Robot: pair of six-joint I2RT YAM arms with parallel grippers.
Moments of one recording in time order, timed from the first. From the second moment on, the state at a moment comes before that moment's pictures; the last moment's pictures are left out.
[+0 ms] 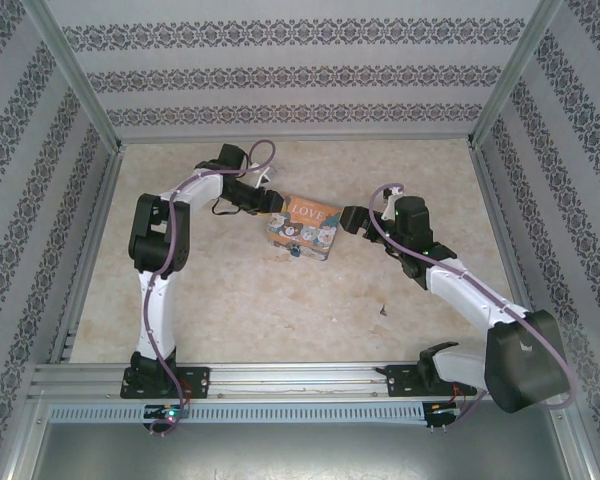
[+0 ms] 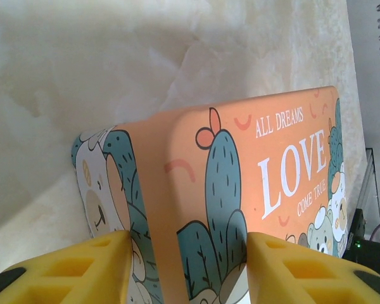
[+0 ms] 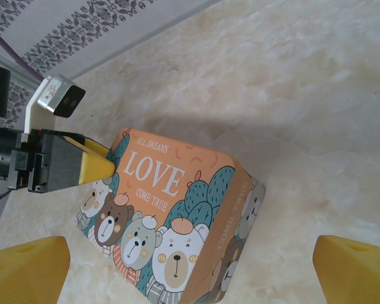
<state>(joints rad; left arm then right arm) -0.21 2.25 1.73 -0.69 0.85 -0.02 0.30 1.22 0.67 0.05 -0.24 0.60</state>
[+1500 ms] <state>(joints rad) -0.22 1.14 0.76 -0.25 0.55 -0.53 0.39 0.89 0.61 -0.82 -0.12 0.66</state>
